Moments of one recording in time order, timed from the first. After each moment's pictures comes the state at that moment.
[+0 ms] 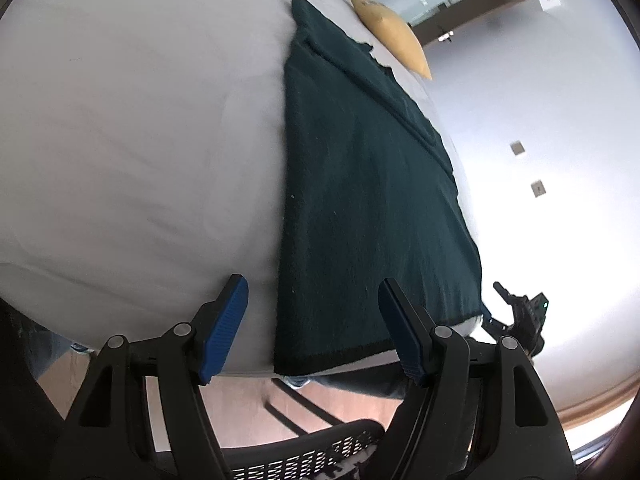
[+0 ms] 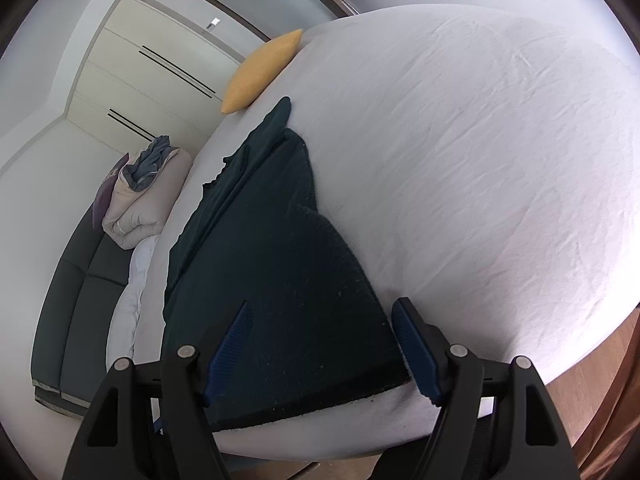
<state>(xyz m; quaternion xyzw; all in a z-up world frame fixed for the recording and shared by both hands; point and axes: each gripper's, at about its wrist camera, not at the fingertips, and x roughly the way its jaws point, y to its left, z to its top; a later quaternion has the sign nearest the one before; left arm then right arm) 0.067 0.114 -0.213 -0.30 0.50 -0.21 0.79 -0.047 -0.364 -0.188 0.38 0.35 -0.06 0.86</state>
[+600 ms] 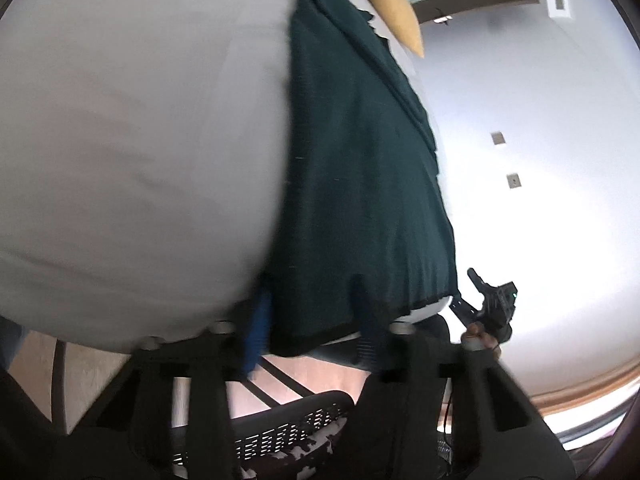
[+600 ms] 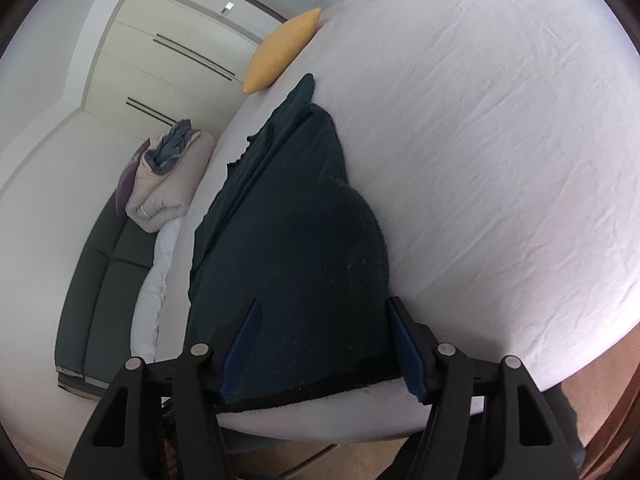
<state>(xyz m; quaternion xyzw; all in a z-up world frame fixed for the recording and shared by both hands) 0.083 0.118 -0.242 -0.36 0.54 -0.25 0.72 -0.046 -0.357 -0.190 0.40 0.36 -0.01 0.84</state>
